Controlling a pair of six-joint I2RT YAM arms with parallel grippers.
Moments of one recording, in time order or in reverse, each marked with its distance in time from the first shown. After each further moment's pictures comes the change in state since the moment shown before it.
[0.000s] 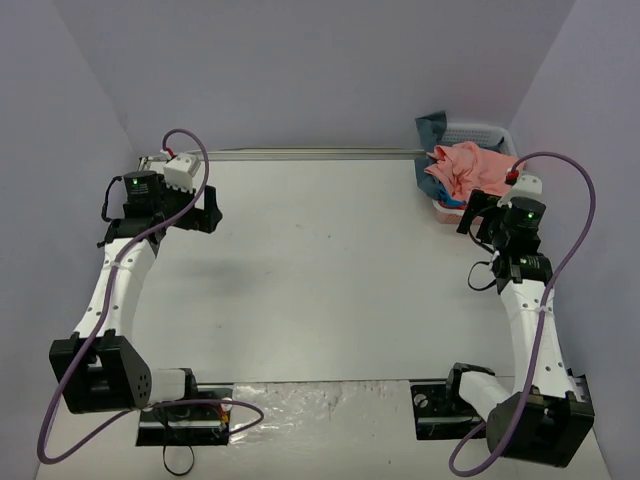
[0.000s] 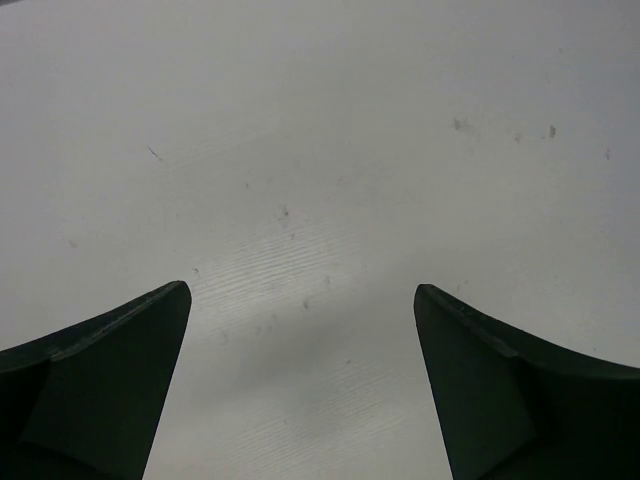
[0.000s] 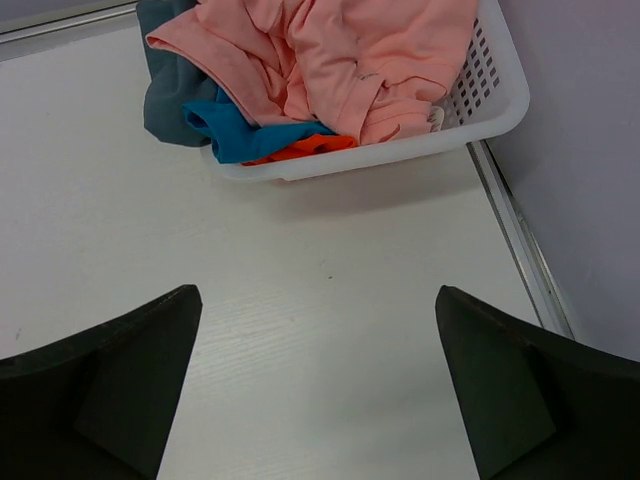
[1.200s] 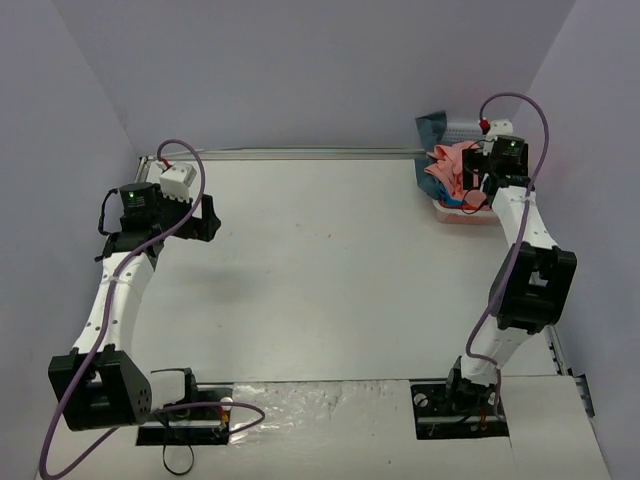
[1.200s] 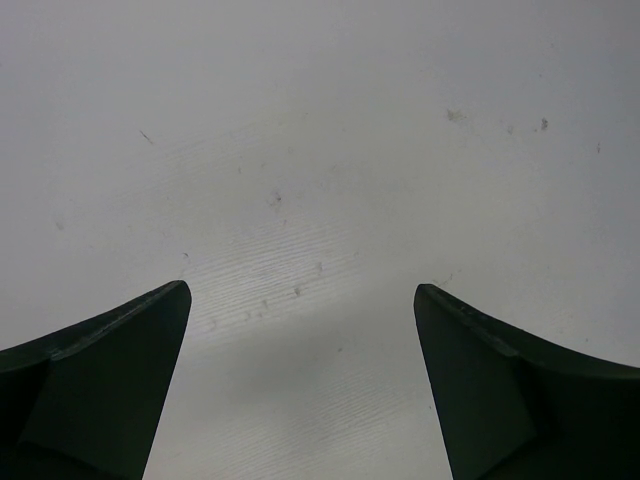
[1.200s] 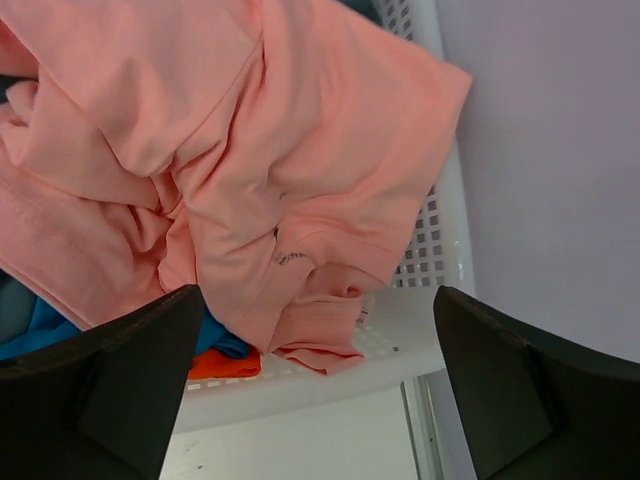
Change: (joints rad) left arm 0.024 -0.093 -0.122 0.051 0.037 -0.025; right arm -0.004 0.754 0.565 0.082 0.128 -0.344
